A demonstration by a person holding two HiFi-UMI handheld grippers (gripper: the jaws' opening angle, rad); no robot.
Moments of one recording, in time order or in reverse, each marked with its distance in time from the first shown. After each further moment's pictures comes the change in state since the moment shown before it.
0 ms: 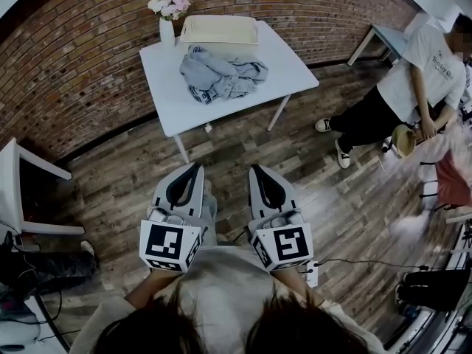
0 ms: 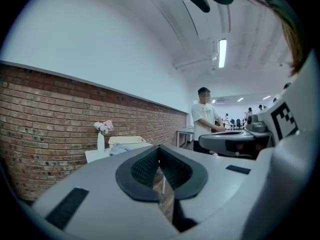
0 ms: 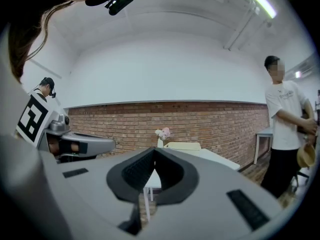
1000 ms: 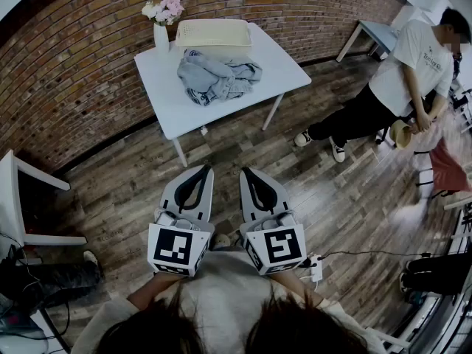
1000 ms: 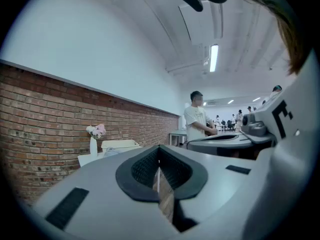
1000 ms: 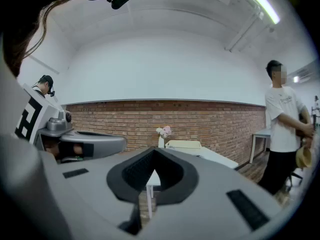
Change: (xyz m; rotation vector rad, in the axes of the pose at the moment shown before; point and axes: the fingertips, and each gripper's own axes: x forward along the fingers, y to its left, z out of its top) left arm -0.019 -0.009 0.012 0.023 -0.033 -0.095; right arm -0.003 0.043 0.006 -0.013 0.038 -0.042
